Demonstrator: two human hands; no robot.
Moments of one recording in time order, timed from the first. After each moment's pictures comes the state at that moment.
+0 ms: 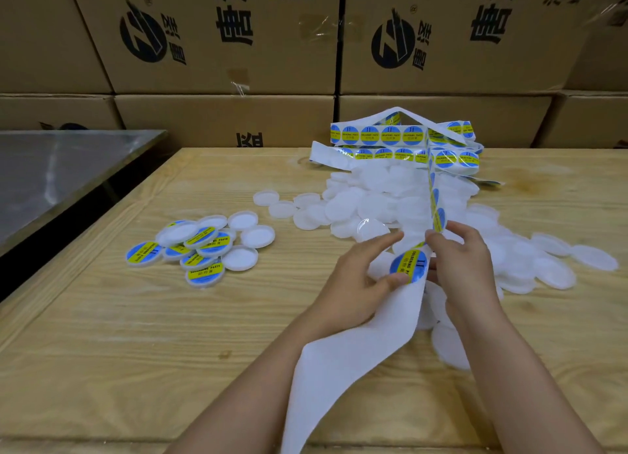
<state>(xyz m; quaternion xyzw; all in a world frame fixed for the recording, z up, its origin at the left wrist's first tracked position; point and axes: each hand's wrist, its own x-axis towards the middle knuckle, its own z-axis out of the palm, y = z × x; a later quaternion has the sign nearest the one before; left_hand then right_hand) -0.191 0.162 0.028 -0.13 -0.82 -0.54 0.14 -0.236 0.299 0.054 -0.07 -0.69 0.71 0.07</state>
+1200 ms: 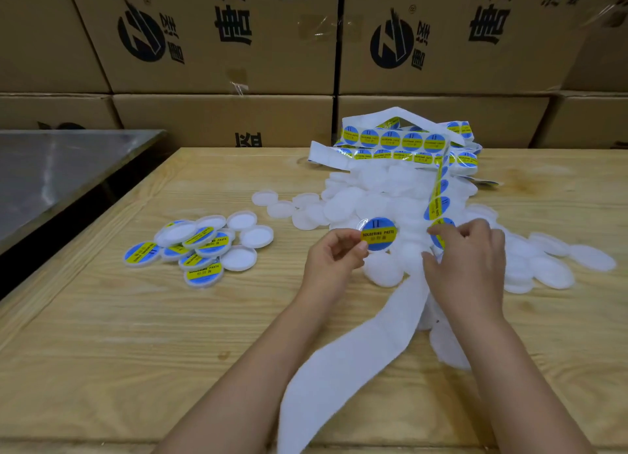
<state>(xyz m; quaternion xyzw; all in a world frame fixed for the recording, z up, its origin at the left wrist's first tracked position) -0.206 0.150 0.025 0.02 -0.63 -0.77 0.15 -0.229 0.308 0.051 0.04 -0.94 0.22 0.26</state>
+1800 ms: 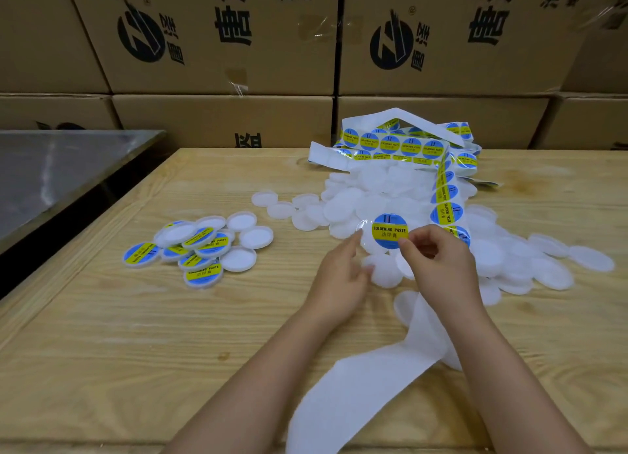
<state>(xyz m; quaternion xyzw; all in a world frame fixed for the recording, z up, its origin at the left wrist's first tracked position) -0.209 0.151 0.009 0.00 -0.87 -0.48 0.15 -0.224 0.291 0.053 0.09 -0.82 0.54 0.16</state>
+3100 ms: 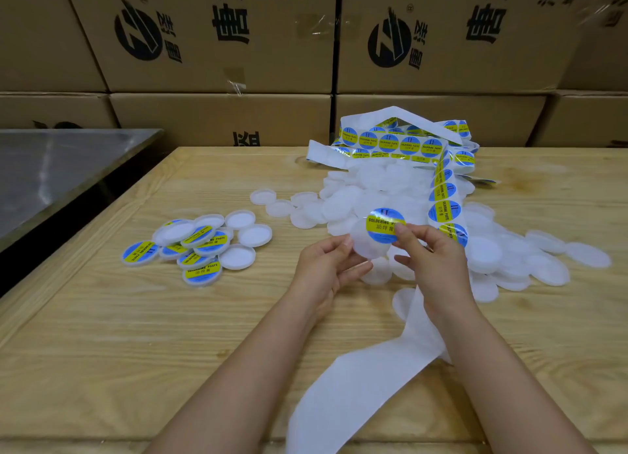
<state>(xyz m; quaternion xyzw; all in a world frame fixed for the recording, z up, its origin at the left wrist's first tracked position) -0.201 0.145 0.033 0.08 -0.49 -0.87 0.03 -0.232 0.282 0.044 0.06 -0.67 0.74 0.07</state>
